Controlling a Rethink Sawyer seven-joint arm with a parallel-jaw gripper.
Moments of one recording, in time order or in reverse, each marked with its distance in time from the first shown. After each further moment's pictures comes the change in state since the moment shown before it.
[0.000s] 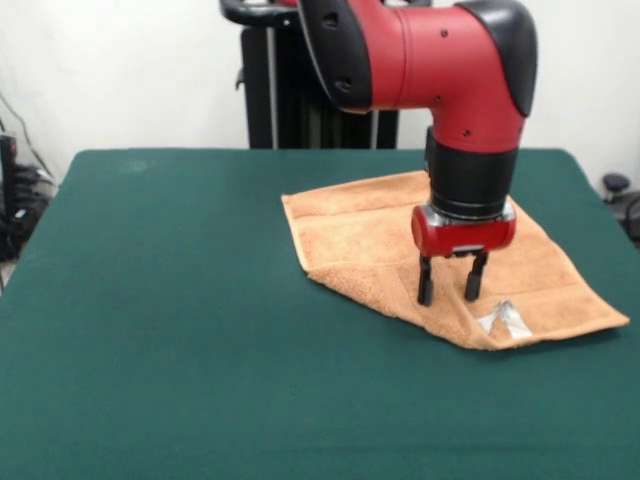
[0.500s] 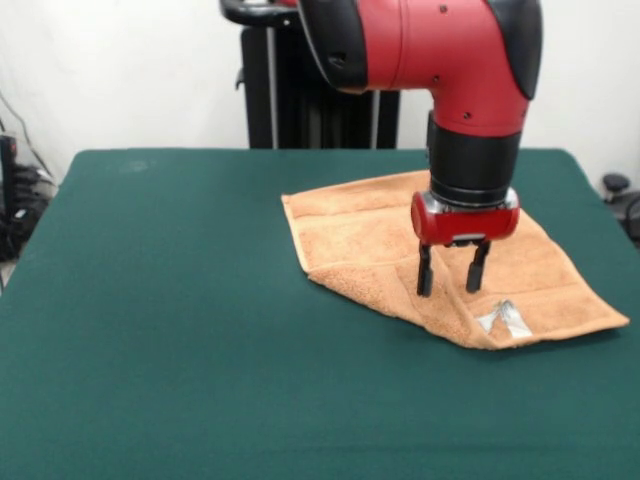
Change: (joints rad) arm -0.012 -0.039 0.009 0.009 0.022 0.041 0.000
